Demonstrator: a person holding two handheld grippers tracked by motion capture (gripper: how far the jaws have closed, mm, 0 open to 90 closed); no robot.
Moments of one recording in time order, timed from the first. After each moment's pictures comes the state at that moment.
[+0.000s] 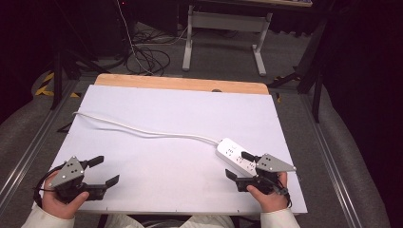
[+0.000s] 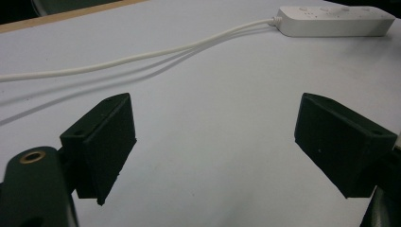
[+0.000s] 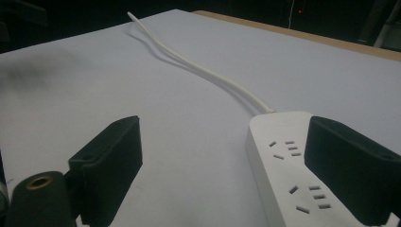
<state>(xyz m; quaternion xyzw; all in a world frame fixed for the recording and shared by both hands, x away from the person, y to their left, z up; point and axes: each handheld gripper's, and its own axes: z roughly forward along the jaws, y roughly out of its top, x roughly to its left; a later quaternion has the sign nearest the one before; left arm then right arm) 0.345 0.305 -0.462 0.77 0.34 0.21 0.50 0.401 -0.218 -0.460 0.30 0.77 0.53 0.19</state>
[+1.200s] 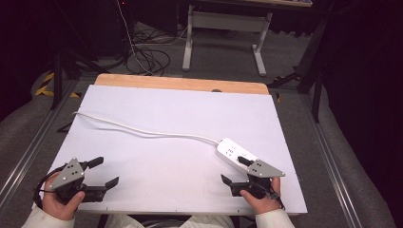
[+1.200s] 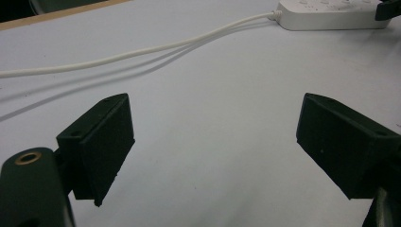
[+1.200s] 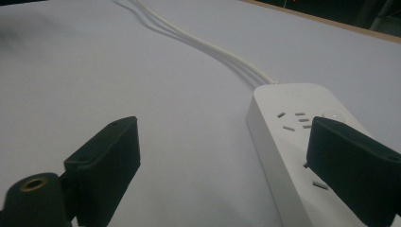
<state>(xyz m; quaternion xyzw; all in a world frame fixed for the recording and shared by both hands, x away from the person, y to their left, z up) 0.345 0.308 -0.468 0.77 0.34 0.21 0.50 0.399 -0.208 -0.484 0.29 0.79 0.50 0.21</state>
